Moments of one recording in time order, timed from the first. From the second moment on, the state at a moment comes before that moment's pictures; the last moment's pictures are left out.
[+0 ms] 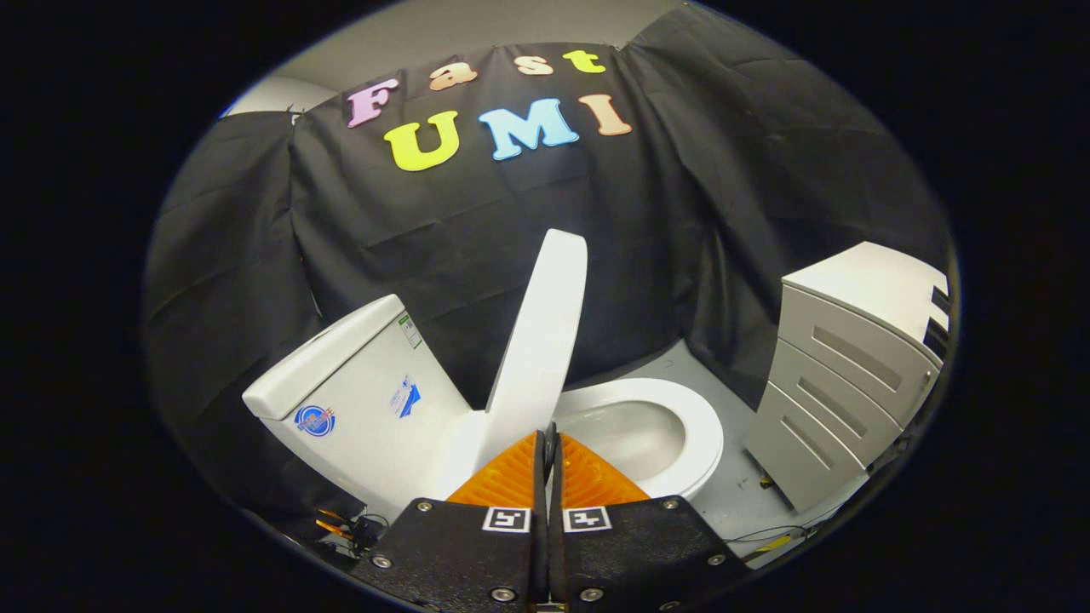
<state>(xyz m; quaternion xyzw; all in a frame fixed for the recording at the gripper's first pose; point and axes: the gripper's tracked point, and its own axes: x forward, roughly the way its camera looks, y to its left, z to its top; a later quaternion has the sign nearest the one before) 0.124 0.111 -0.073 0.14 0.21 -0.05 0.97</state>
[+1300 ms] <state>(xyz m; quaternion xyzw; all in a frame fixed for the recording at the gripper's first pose) 0.139 0.196 -0.037 -0.04 0.18 0.00 0.98</state>
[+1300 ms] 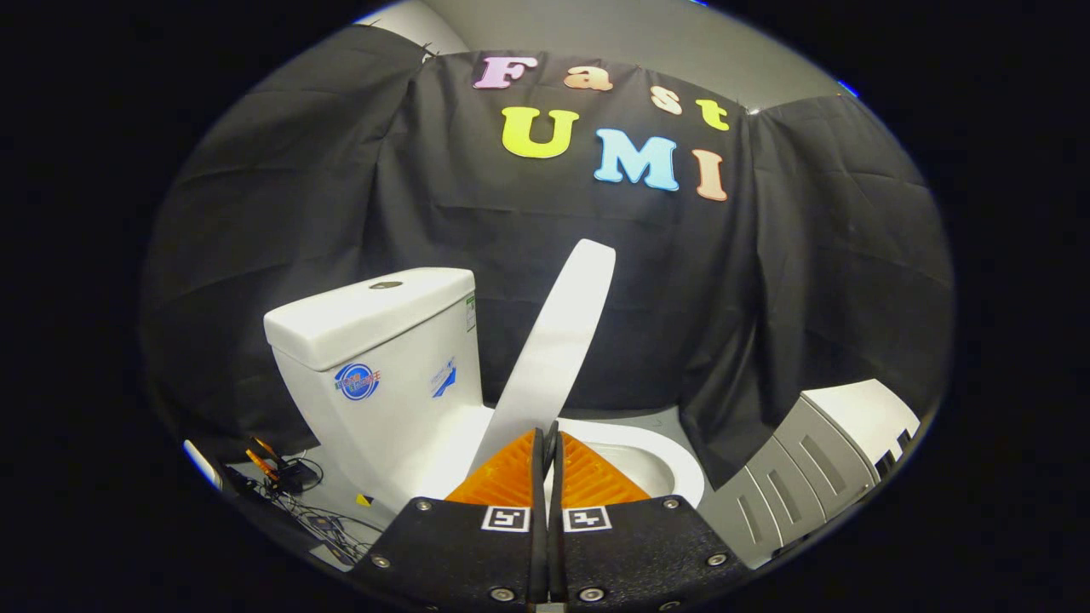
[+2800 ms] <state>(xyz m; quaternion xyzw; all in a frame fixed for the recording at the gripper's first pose) 0.158 0.332 -0.028 -0.12 0.16 0.12 0.97</state>
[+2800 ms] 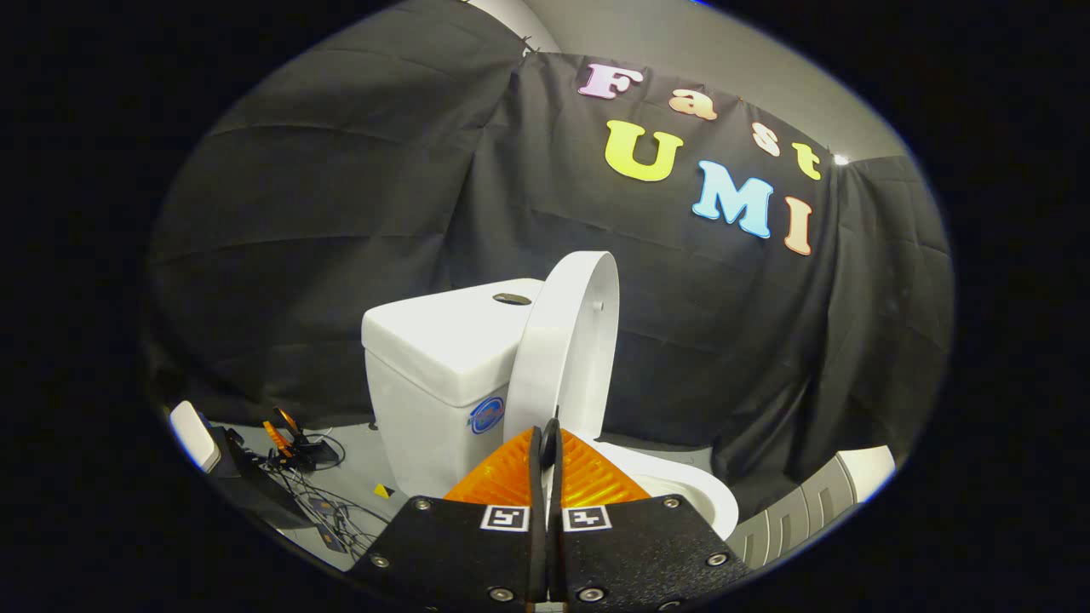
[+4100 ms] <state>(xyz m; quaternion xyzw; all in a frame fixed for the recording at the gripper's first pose) 0.118 0.174 0.056 -0.03 0.03 0.14 0.99</state>
